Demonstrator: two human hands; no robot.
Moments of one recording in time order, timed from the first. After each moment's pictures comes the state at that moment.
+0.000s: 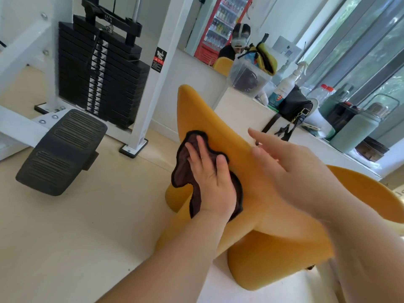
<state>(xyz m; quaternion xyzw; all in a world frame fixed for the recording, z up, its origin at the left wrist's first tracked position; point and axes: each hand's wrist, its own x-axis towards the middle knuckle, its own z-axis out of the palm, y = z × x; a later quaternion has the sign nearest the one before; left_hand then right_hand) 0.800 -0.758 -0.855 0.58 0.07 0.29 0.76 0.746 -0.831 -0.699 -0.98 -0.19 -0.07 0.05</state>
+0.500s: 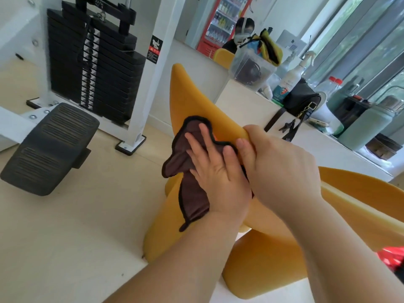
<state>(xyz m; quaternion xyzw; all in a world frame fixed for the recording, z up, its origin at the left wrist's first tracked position) 0.816 -0.778 -0.844 0.59 0.12 0.34 0.72 0.782 -0.814 -0.742 -0.96 -0.16 -0.22 -0.12</state>
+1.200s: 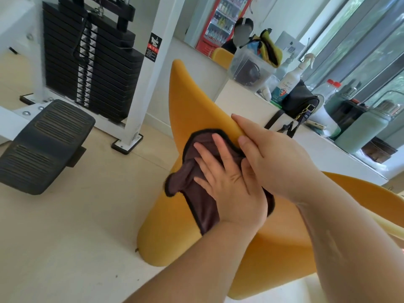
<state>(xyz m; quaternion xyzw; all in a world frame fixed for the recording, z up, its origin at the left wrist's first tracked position) 0.812 -0.809 -0.850 0.67 0.12 0.30 0.67 0.810 -0.824 -0.725 -0.97 -0.23 -0.09 -0.01</state>
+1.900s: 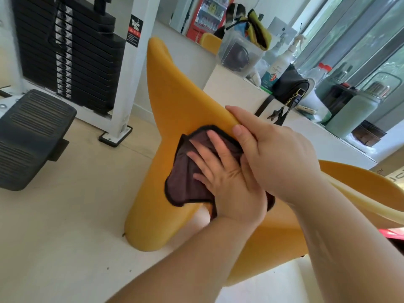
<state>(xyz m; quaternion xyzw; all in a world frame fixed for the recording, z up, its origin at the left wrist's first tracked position) 0.806 -0.842 -0.855 0.69 0.12 0.27 0.66 0.793 -0.848 -0.737 -0.96 -0.19 -0.18 -0.05</state>
